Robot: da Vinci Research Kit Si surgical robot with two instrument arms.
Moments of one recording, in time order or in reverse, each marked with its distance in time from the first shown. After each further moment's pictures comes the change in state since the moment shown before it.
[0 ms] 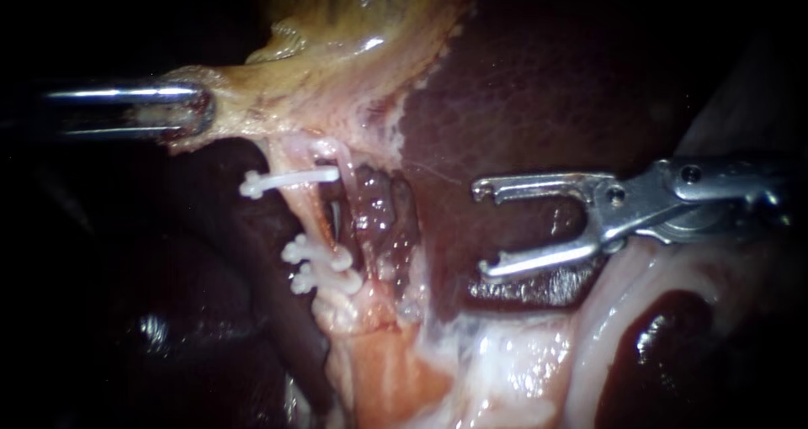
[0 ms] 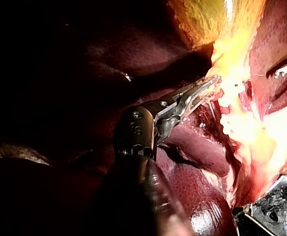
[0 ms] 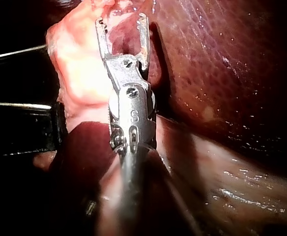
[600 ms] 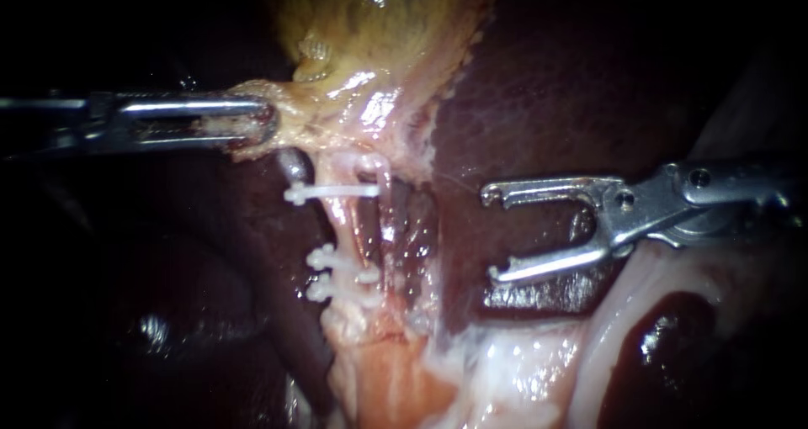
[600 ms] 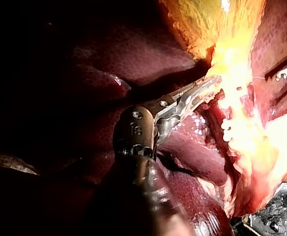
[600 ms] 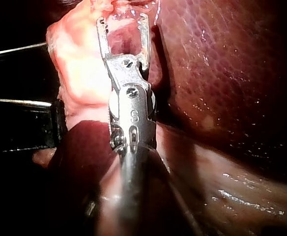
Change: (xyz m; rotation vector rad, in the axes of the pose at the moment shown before) right arm 0.000 0.000 0.000 0.003 0.000 -0.006; left arm -0.002 -0.002 0.006 0.002 0.008 0.013
